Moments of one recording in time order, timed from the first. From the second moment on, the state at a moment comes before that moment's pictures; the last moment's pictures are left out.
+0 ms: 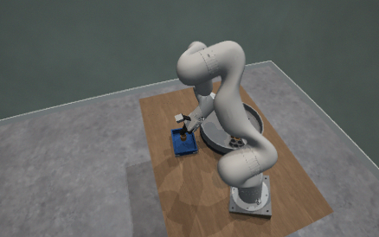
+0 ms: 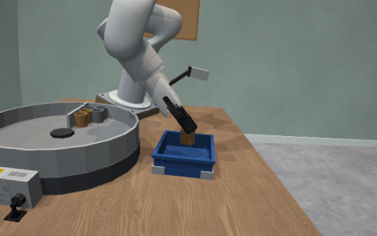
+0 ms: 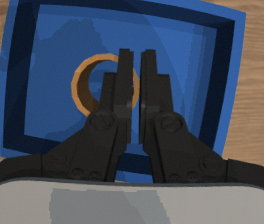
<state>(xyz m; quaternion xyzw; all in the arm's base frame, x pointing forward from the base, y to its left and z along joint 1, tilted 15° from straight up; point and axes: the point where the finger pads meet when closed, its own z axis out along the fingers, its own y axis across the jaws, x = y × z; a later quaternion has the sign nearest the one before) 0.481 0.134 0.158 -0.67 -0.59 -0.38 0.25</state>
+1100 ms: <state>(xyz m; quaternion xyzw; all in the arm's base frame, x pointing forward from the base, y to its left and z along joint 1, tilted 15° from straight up) 0.486 0.140 0.127 -0.67 -0.59 -0.38 0.25</state>
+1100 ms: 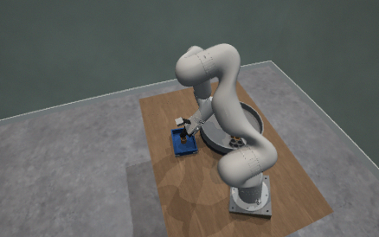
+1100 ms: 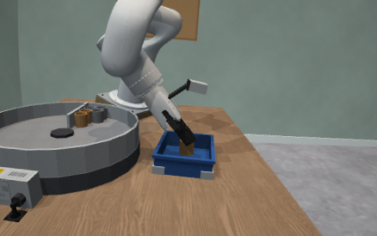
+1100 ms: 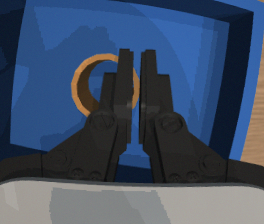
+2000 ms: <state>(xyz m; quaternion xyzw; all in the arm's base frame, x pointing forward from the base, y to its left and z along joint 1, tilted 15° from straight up) 0.487 0.142 0.117 -0.67 -0.59 -0.38 0.25</state>
